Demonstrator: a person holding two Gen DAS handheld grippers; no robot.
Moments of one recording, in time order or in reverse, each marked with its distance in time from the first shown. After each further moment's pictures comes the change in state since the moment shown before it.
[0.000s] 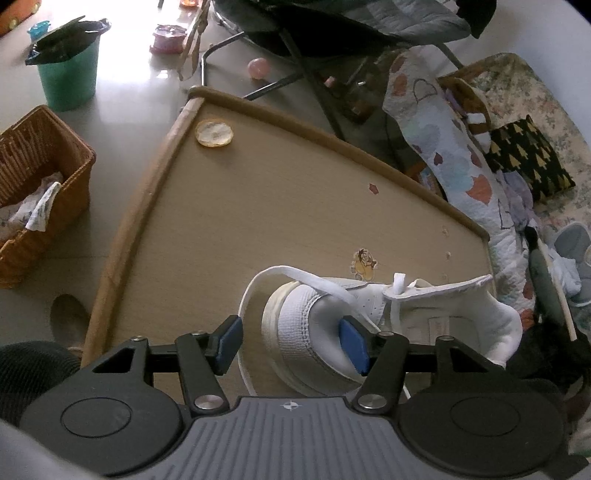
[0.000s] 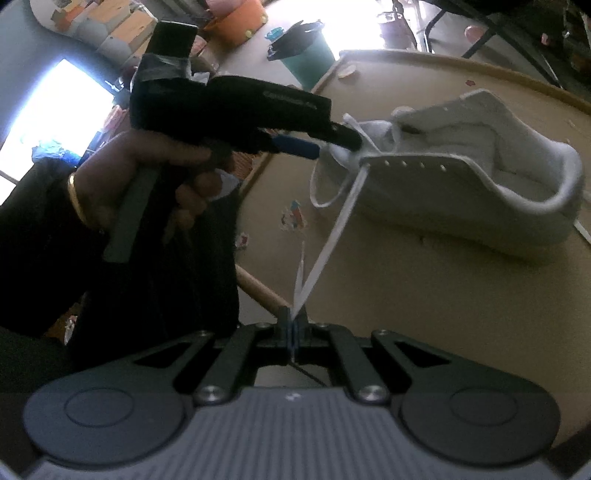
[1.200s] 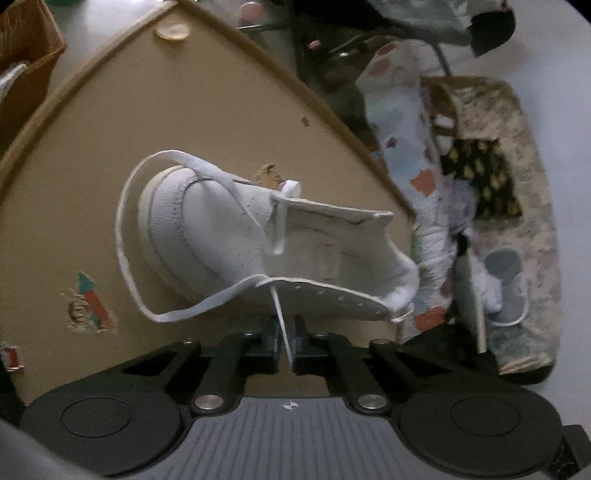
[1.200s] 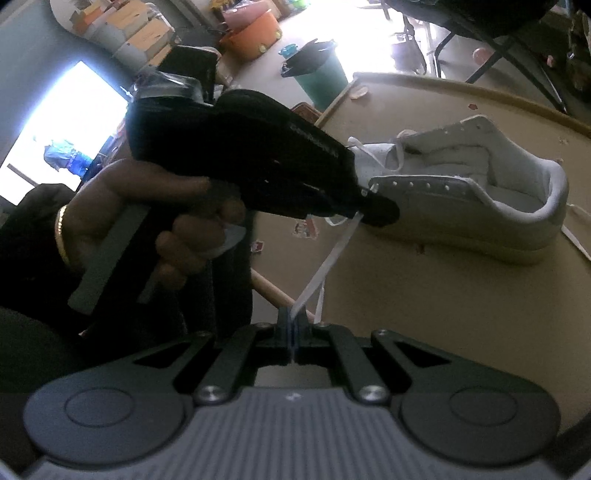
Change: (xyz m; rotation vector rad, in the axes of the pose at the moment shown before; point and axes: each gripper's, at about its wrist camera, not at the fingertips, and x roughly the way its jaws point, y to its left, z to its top) left arm -0.002 -0.048 -0.077 -0.259 0.105 -0.270; right arm -0.015 0.009 -0.006 -0.048 -0.063 0.015
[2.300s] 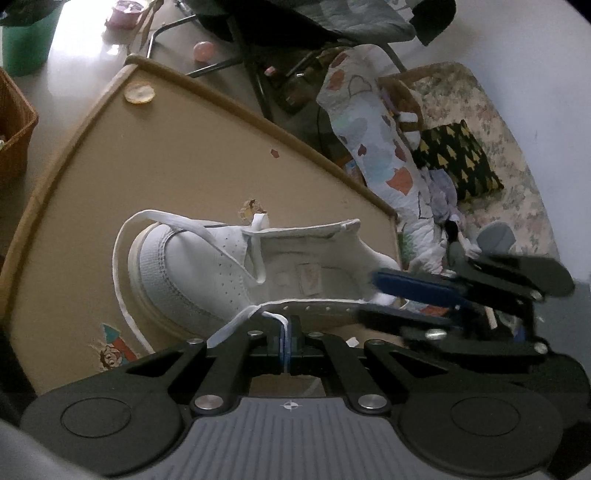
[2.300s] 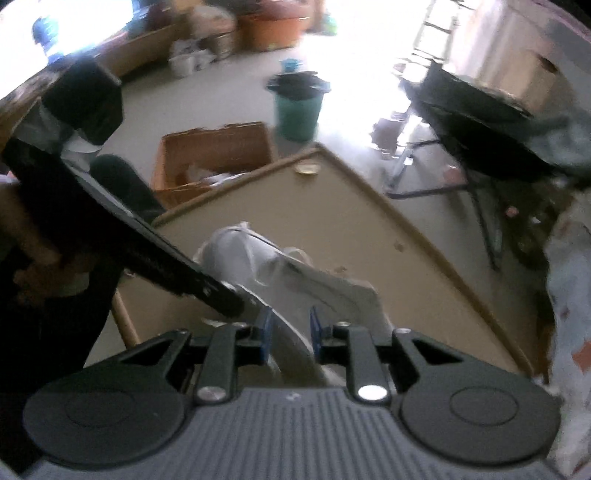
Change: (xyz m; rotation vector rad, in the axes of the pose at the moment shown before) left arm -0.039 -0.004 0.027 0.214 -0.062 0.010; right arm 0.003 0.004 0.076 -0.523 0.019 -0.365
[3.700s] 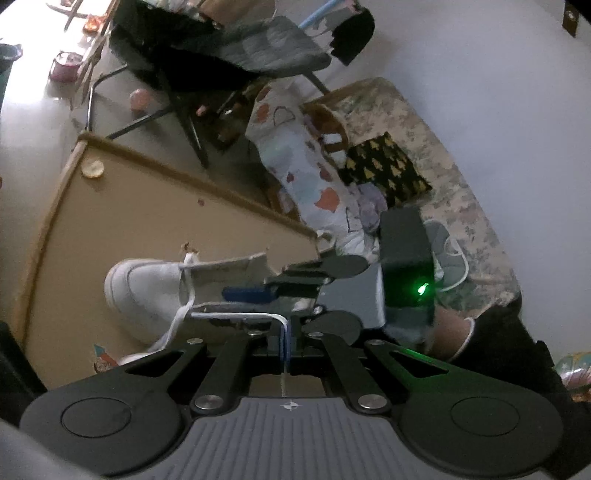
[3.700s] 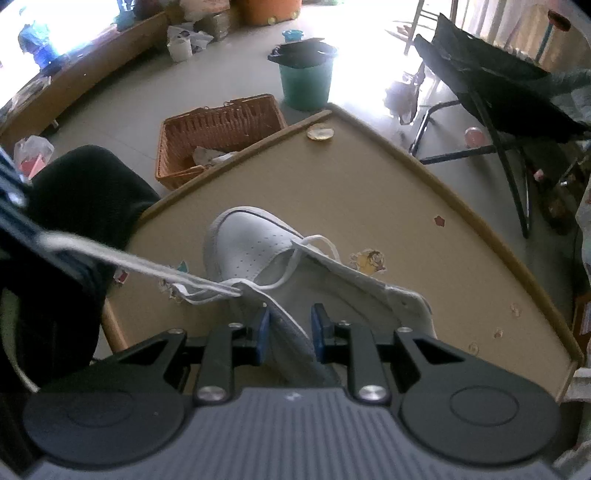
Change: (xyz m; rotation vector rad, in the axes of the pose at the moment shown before) left arm -0.095 -0.028 -0.016 0.147 -0.110 -0.177; right arm 0.055 -0.011 0.003 0.114 0.061 0.050
